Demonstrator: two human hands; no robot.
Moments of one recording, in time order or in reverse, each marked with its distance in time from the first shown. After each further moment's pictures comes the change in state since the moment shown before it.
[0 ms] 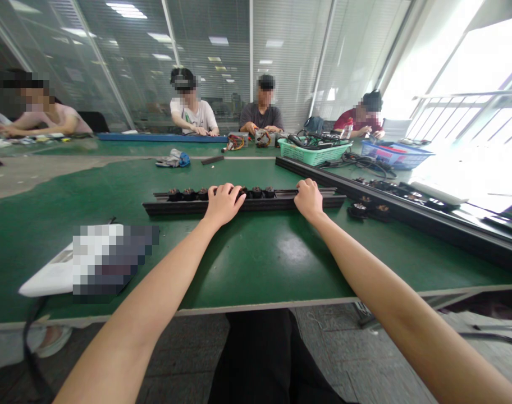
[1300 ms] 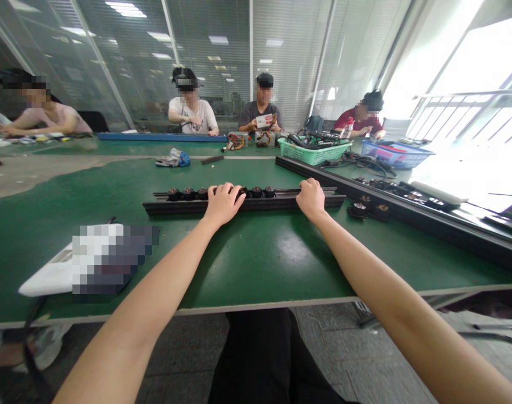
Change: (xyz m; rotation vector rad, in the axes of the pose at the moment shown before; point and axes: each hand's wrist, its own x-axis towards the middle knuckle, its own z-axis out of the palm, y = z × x) left_hand 0.000 0.000 0.000 0.004 0.004 0.007; right_hand 0.002 0.003 -0.002 -0.066 0.005 0.017
